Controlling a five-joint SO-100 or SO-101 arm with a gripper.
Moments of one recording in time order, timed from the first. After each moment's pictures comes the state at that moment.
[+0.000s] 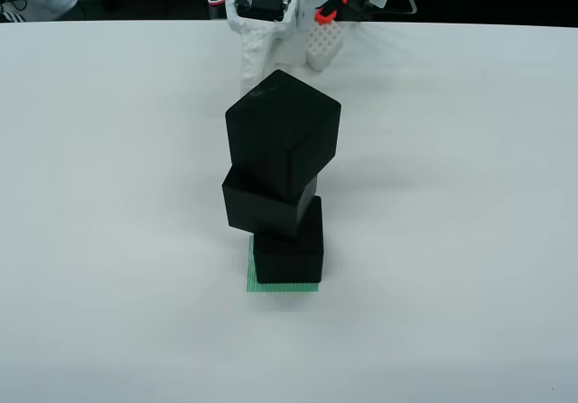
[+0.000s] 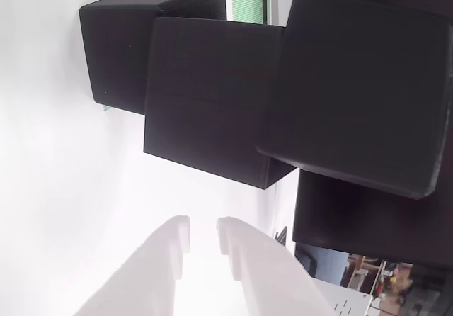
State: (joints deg) arm 5.6 188.3 166.6 57.0 -3.7
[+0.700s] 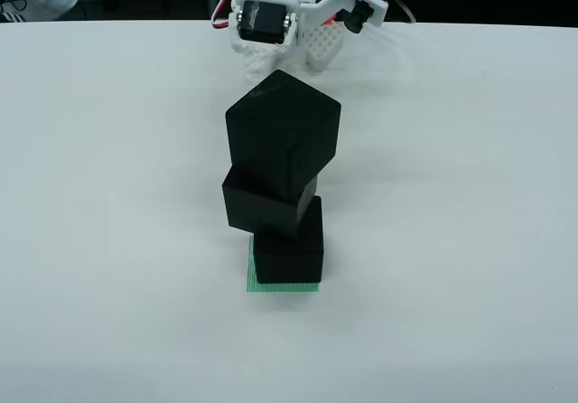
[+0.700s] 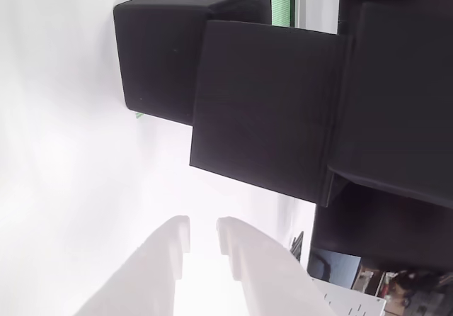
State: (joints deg) arm 5.6 196.1 175.3 57.1 -3.7
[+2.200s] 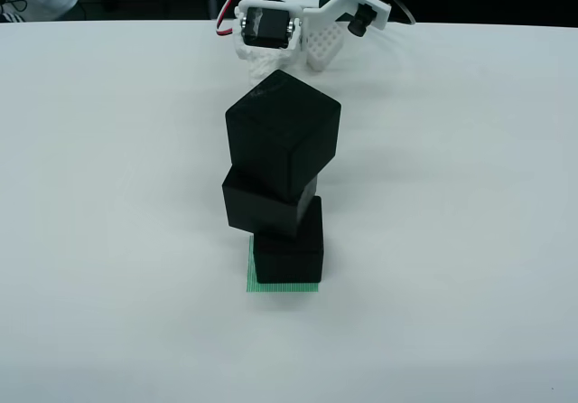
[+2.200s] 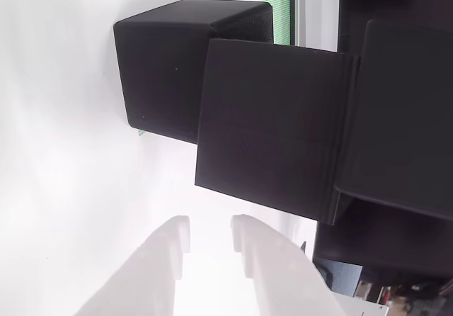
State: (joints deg) arm 4.2 196.1 177.4 54.9 -2.4
